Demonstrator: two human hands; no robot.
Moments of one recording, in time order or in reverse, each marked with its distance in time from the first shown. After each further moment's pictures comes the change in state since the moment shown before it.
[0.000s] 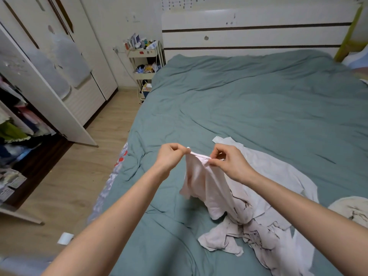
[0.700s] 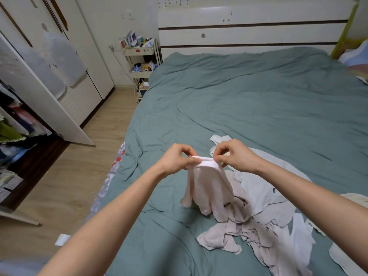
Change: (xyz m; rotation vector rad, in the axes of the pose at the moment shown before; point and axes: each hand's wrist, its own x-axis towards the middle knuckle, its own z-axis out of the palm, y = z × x) left_hand 0.001 0.000 0.006 0.223 -0.360 0.192; right_hand 0.012 0.002 -0.031 -0.139 -0.194 0.016
